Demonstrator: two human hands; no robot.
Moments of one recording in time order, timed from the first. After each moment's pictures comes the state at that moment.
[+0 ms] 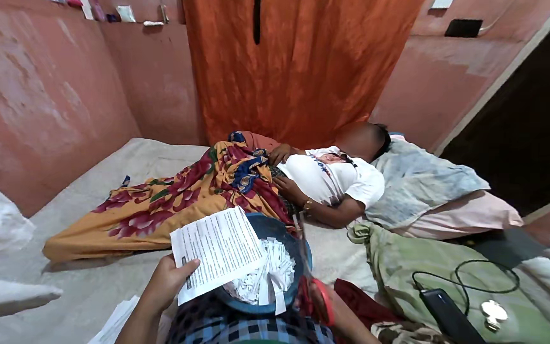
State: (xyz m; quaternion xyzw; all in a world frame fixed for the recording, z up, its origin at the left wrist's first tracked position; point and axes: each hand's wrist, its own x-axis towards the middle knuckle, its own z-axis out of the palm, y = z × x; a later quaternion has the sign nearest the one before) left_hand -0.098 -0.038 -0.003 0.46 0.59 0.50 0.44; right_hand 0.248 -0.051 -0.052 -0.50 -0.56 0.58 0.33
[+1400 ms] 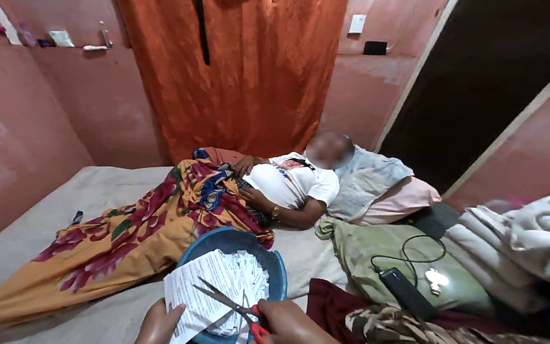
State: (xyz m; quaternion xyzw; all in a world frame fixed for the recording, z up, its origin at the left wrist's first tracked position) left_hand -0.080 -0.019 -0.065 0.50 0.73 0.25 0.39; right_hand 0.221 -0.051 -0.028 -0.53 -0.77 0.36 -0.01
